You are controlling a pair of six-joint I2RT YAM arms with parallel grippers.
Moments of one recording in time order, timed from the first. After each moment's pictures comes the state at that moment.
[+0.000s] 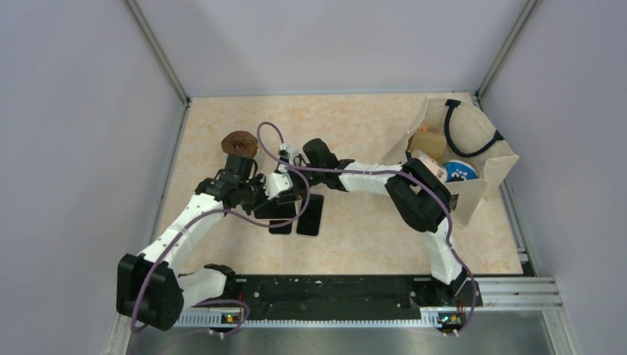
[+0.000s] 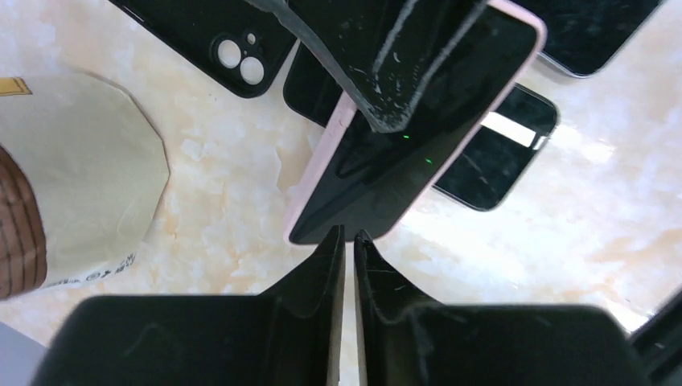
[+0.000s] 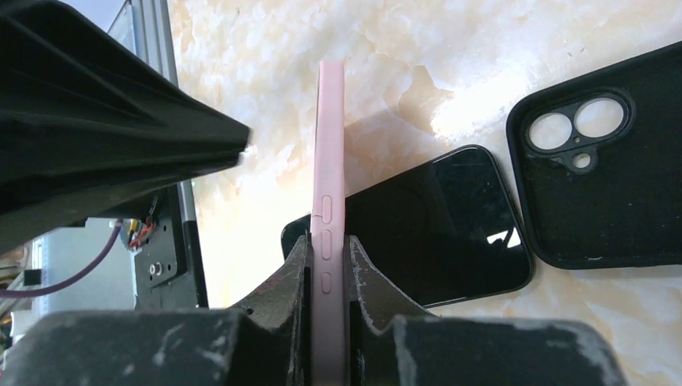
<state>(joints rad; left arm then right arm) -0.31 1.16 0.80 -0.64 0.24 0.81 0.83 2.12 1.41 0.10 -0.71 0.31</state>
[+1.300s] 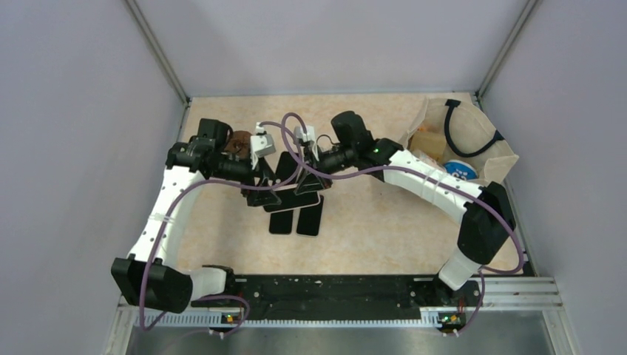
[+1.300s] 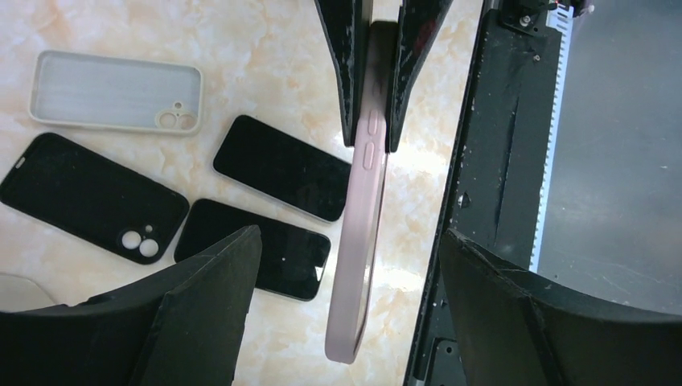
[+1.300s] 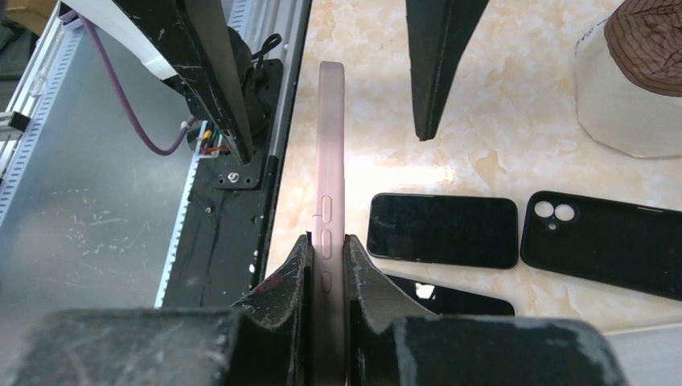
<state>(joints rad) -0.14 1.25 1.31 -1.20 0.98 0.81 0.79 1.64 1.41 -0.31 -0.91 -0.19</state>
